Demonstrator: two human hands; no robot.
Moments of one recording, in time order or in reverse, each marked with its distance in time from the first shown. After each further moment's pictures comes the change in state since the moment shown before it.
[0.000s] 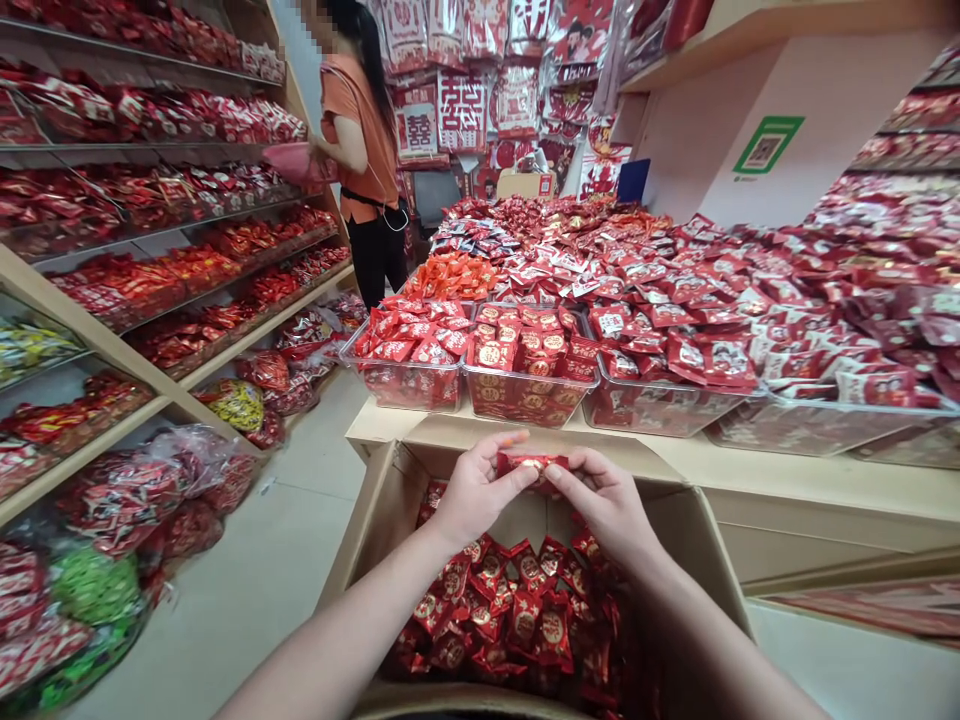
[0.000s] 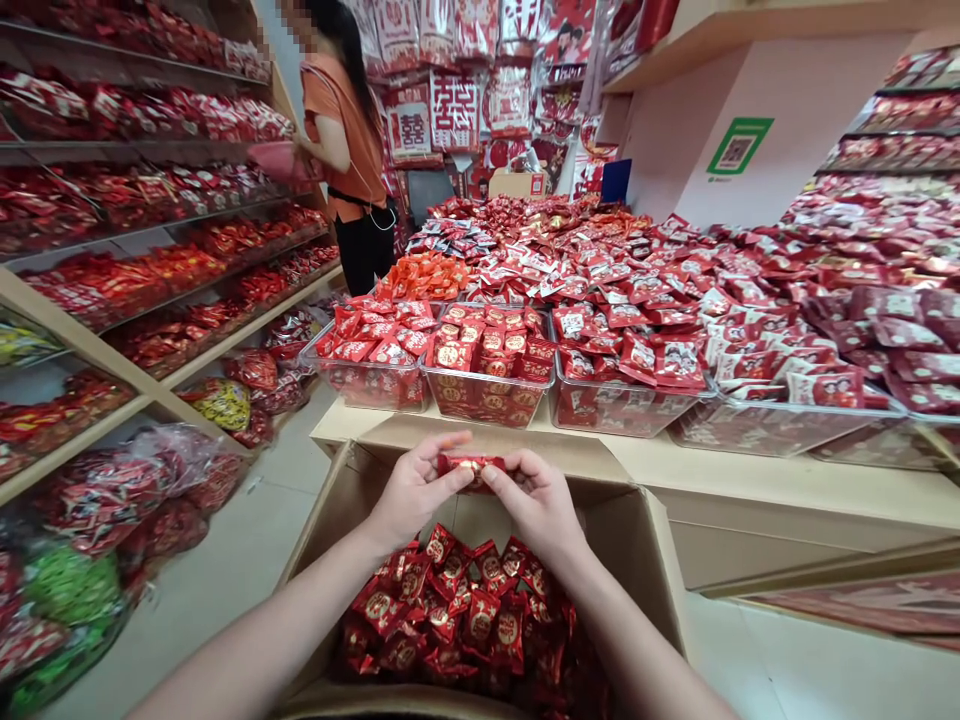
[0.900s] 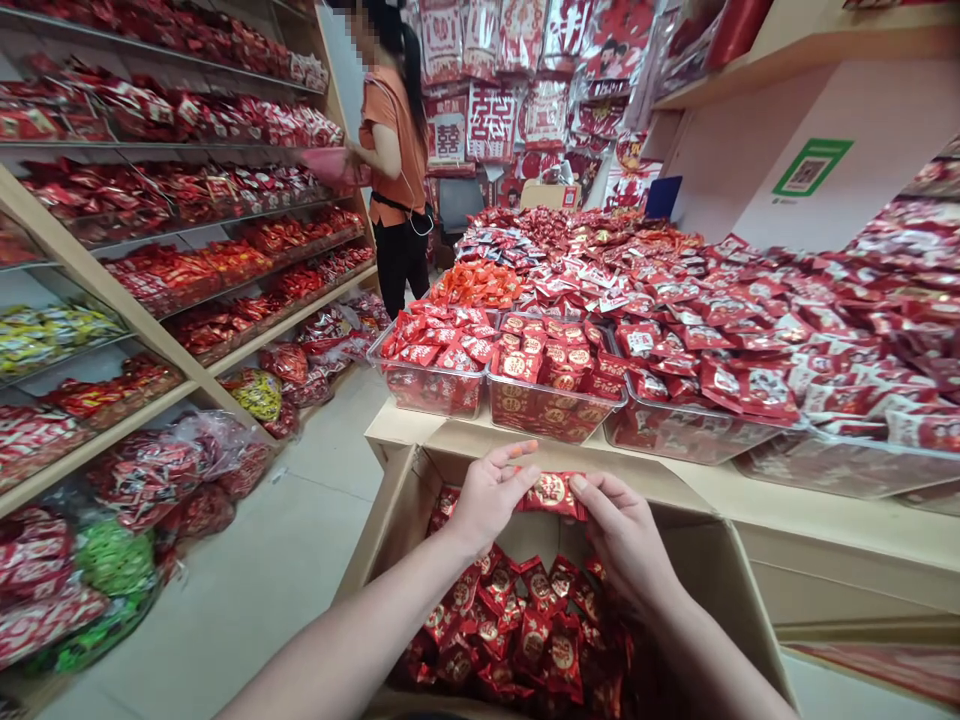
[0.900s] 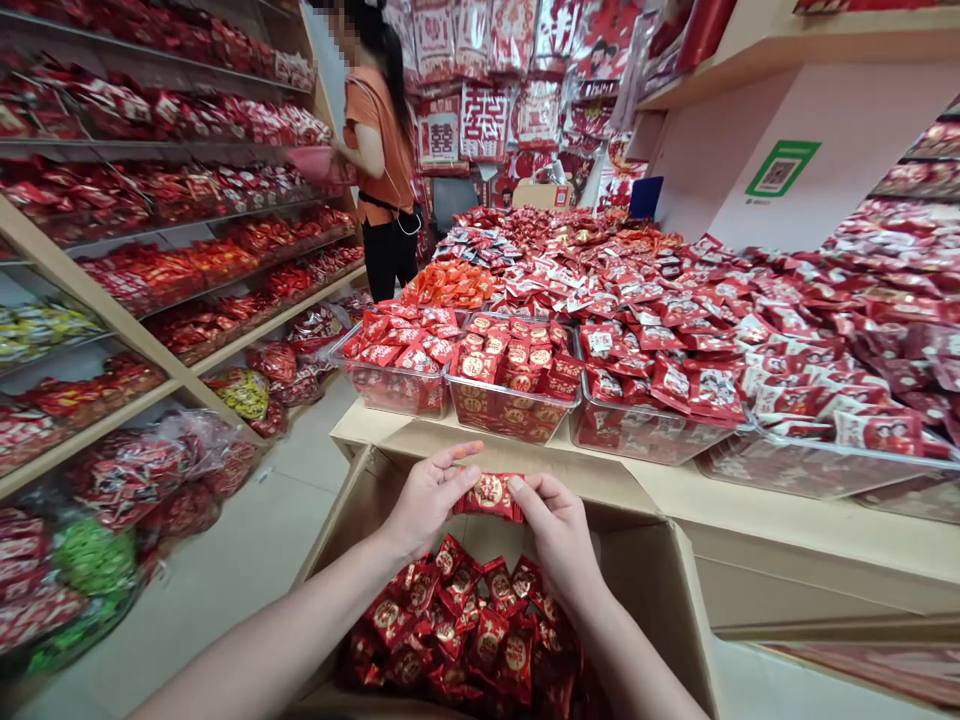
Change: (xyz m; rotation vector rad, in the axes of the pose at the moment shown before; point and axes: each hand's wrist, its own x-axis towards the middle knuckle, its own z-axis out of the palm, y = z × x) left_hand 0.001 -0.007 -0.011 -0.059 0.145 -0.090; right_hand -0.005 0.013 0.010 0.173 0.106 0.176
